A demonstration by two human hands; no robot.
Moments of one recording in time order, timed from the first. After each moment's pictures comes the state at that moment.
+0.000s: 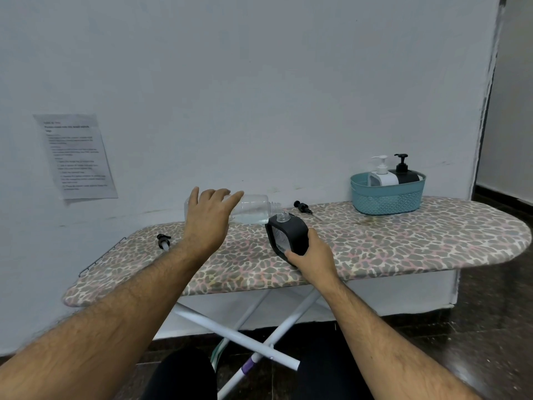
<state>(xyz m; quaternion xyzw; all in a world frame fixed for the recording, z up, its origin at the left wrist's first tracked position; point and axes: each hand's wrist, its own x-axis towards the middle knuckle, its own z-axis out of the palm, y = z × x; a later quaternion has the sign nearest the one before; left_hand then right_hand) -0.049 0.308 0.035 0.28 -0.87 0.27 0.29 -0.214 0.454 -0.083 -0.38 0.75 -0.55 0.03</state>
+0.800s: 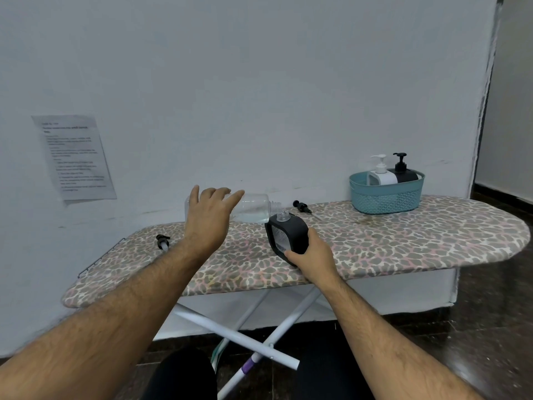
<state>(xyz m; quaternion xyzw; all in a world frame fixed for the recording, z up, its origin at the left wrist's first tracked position) -0.052 0.311 0.037 0.27 -0.88 0.27 0.29 -0.214 0.459 -0.079 -0.38 0.75 -0.55 0.04</state>
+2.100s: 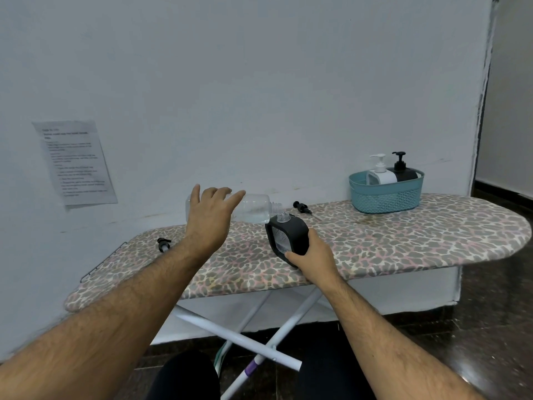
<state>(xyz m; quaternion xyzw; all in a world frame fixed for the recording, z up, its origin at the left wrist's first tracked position) -0.056 0.313 0.042 0.27 -0.88 0.28 0.28 -0.215 0.458 -0.079 -0.37 0.75 -0.54 0.05</state>
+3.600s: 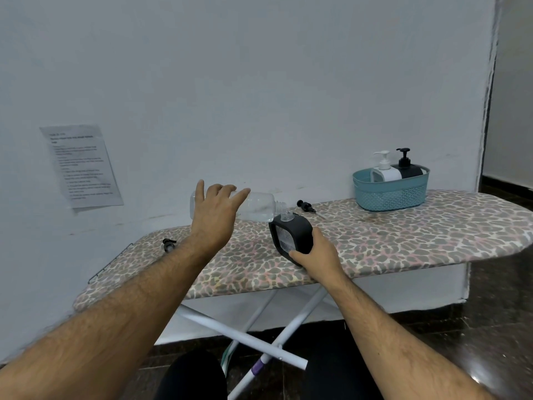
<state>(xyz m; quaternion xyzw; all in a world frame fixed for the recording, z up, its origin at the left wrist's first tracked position) -0.057 0.322 0.049 0.26 -0.88 0.29 0.28 -0.216 0.459 -0.078 -0.38 0.75 -0.54 0.04</state>
